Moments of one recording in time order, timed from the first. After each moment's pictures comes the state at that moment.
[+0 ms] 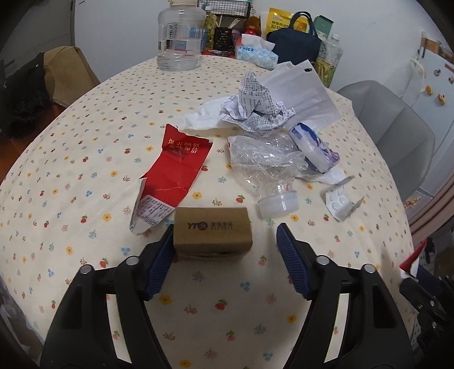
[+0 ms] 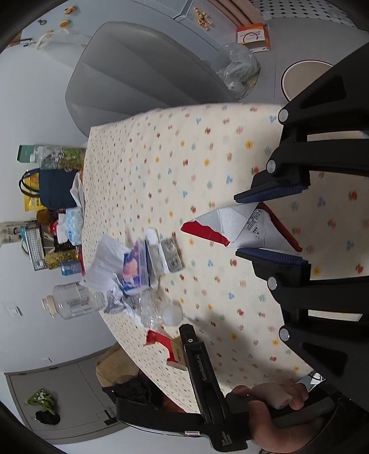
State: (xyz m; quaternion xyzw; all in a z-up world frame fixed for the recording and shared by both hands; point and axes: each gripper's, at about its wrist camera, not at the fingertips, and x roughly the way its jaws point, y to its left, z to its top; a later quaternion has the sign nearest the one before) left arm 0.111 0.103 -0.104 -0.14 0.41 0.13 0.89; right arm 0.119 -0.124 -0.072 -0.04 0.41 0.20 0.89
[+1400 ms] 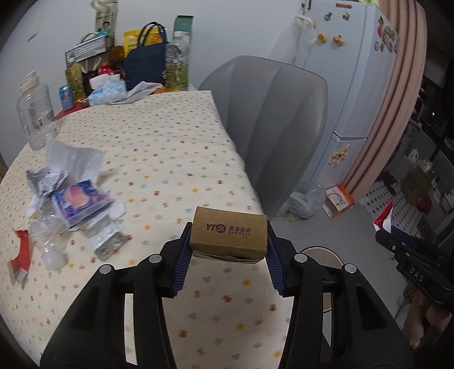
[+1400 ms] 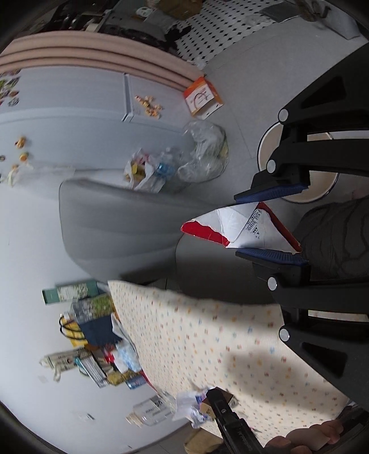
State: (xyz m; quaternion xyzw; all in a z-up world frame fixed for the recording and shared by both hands) left arm 0.159 -0.123 -0.051 -0.02 0.39 -0.09 0.92; right arm 0.121 -0.362 -0.072 0.09 0.38 -0.03 0.92
